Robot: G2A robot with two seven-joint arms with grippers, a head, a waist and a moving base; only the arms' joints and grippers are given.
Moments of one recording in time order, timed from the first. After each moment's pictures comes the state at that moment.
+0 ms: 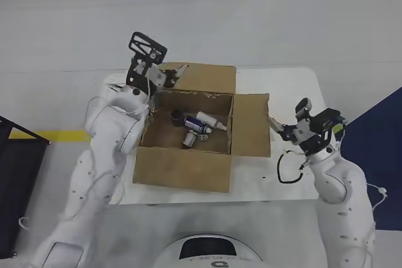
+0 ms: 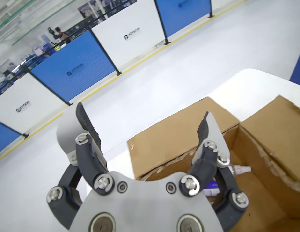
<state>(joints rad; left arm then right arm) 1.18 -1.28 -1.32 -1.91 1.49 -0.13 -0.46 -1.59 -1.36 1.71 -1.84 -1.18 -0.65 0.09</state>
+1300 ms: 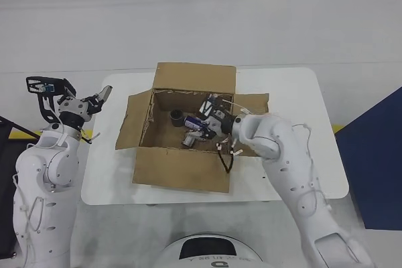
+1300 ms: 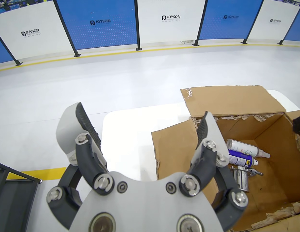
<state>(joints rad) 1.49 -1.25 -1.77 -1.89 1.14 -0.23 -0.35 -1.06 -1.40 1.11 -1.55 -1.14 -0.64 0.74</state>
